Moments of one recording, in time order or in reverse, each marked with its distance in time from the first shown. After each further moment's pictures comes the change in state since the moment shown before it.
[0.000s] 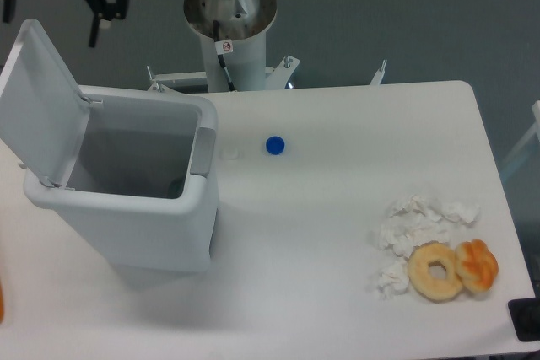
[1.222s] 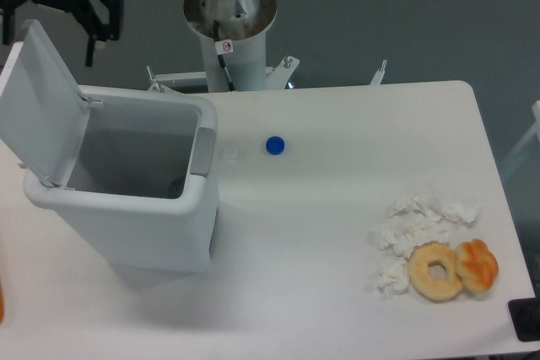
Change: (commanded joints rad) arm -0.015 -0.017 -0.028 0.000 0.112 0.011
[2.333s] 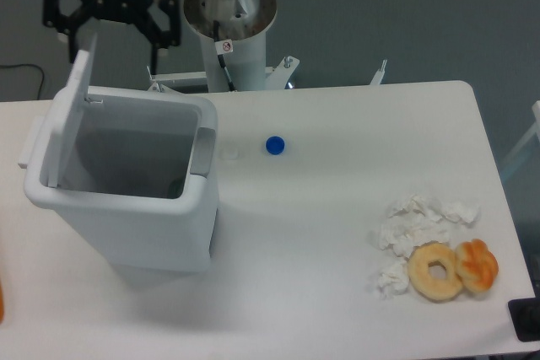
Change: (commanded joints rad) arm 0.150 0.012 -0.037 0.003 0.051 0.104
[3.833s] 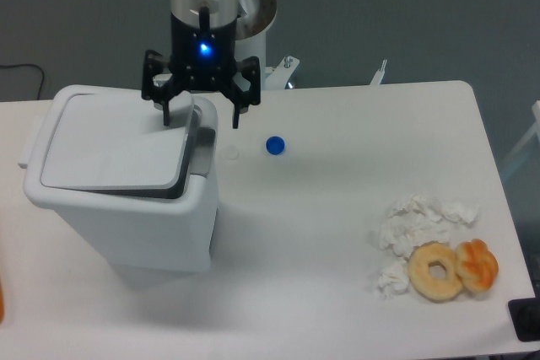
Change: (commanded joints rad) arm 0.074 -0.098 -0.112 0.094 0.066 0.078
